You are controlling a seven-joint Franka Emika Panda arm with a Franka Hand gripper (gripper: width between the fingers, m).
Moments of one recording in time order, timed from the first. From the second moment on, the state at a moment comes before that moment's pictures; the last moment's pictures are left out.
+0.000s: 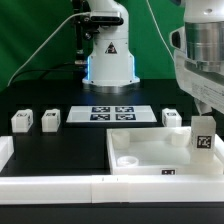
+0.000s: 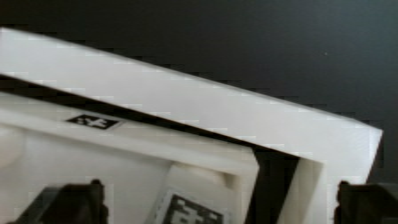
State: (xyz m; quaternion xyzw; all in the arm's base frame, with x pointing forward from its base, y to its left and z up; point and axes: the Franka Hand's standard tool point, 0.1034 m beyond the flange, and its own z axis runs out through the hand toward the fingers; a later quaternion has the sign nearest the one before) arm 0.614 0.132 0.071 -0.85 0.52 0.07 0.05
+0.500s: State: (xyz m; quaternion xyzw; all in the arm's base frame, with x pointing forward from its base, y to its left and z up) arm 0.611 0.127 0.072 -0.95 0.28 0.07 0.05
